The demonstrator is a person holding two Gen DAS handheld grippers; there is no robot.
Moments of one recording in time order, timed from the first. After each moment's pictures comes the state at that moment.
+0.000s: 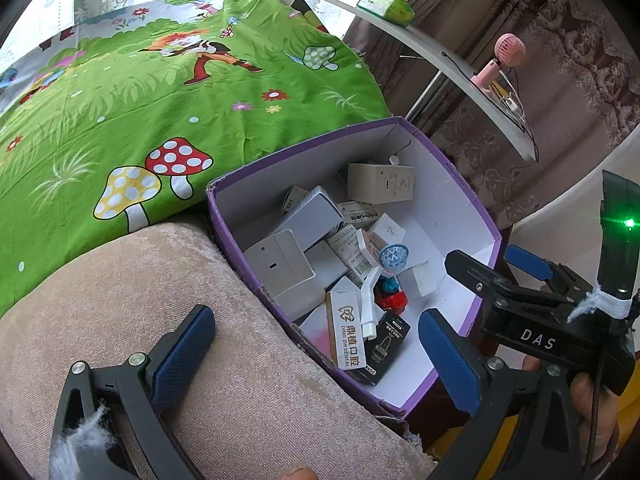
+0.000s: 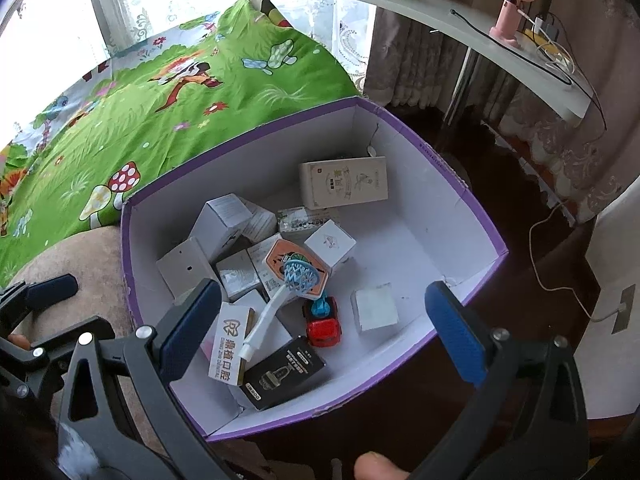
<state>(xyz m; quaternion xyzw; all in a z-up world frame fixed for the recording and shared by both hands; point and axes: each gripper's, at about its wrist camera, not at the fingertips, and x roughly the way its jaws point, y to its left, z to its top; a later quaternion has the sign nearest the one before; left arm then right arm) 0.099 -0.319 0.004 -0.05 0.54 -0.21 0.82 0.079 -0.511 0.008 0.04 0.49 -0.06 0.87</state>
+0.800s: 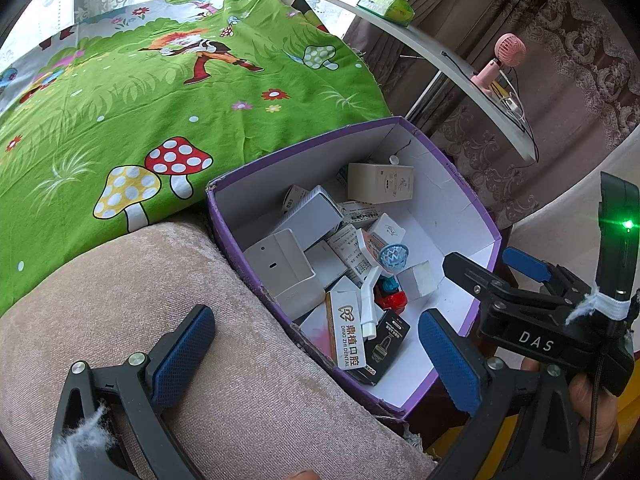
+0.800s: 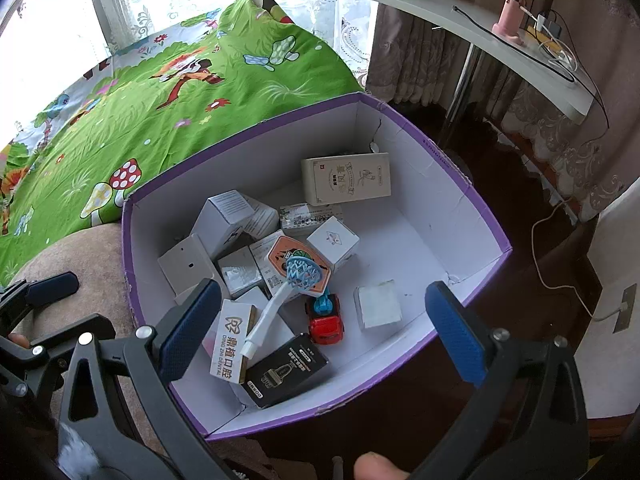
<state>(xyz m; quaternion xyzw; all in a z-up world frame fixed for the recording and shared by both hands) 0.099 -0.319 0.004 -0.05 0.54 -0.21 0.82 0.079 -0.509 0.006 0.04 0.50 -0.05 0.86</state>
